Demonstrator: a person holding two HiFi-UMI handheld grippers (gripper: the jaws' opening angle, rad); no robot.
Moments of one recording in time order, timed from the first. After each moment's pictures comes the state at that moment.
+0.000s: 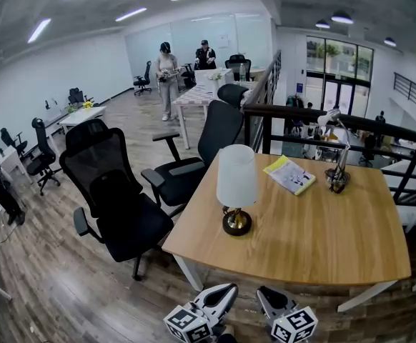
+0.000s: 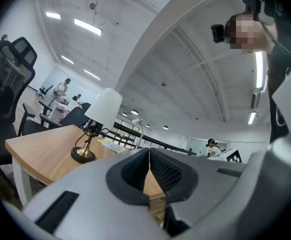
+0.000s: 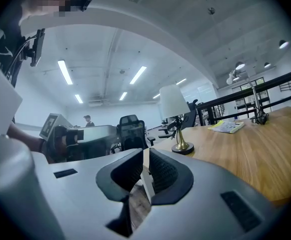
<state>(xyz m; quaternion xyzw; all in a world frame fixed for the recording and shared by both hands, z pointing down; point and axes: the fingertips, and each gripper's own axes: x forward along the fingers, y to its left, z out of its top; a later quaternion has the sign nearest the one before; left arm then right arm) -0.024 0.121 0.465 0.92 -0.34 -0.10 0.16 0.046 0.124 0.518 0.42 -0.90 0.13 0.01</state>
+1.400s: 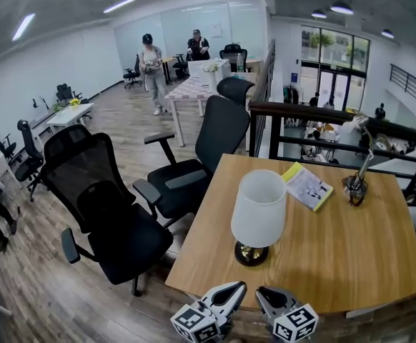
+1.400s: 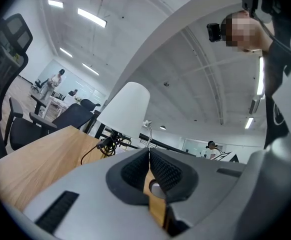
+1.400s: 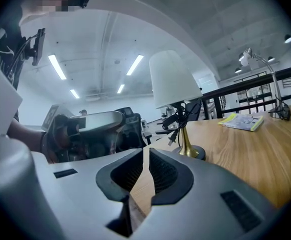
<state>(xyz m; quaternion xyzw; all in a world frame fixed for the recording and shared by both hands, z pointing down) -0.064 -0.058 0.476 0.93 -0.31 -0.10 0.18 -0.020 -0.048 0.544 0.40 -0.90 0.16 0.05</state>
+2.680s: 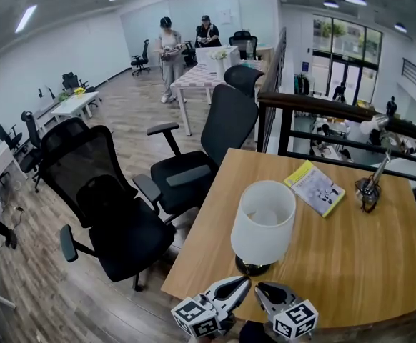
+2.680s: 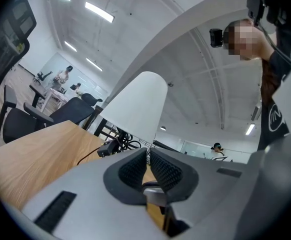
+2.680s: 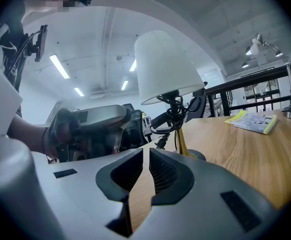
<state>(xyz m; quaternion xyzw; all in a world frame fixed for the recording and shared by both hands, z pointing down) -0.047 -0.130 0.483 0.92 -0.30 -0.11 0.21 -0.019 -0.118 0.557 0.37 -0.91 0.16 0.07</state>
